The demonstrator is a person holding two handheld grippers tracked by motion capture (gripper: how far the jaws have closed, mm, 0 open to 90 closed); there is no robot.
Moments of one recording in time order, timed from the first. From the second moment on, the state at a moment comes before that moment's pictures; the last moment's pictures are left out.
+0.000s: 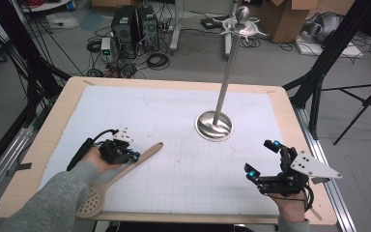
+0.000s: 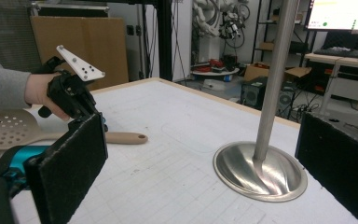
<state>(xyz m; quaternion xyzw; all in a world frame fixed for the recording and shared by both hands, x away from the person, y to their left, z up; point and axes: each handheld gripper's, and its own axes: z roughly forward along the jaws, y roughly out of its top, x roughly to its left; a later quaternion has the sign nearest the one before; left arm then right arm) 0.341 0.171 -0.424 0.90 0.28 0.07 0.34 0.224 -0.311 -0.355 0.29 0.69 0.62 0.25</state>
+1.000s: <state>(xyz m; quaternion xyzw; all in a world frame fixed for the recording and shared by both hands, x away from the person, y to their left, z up) 0.329 0.179 -0.411 0.89 0.23 0.09 0.37 0.226 -0.307 -0.357 0.28 0.69 0.62 0.24</state>
